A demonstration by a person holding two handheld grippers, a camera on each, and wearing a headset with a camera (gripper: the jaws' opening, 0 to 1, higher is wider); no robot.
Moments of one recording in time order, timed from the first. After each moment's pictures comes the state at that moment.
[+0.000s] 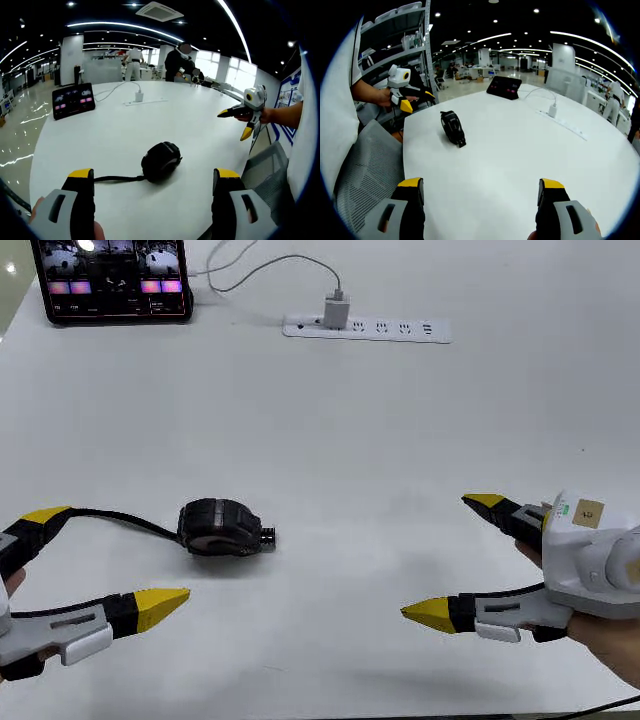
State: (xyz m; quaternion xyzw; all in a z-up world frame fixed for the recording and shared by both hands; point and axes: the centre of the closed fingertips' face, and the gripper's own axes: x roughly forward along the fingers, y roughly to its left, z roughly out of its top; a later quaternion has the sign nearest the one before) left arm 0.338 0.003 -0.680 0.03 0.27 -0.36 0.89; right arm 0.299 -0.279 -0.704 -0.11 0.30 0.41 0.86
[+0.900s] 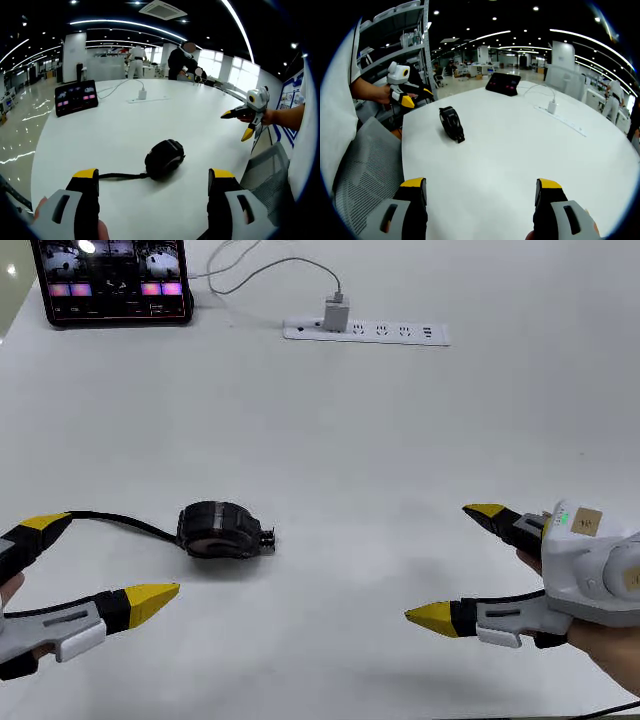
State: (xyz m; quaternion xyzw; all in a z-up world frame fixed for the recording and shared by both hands) left arm 0.341 0.009 -0.682 0.03 0.28 -0.35 0.89; right arm 0.296 -0.283 -0.711 -0.11 0.31 0.40 0.85
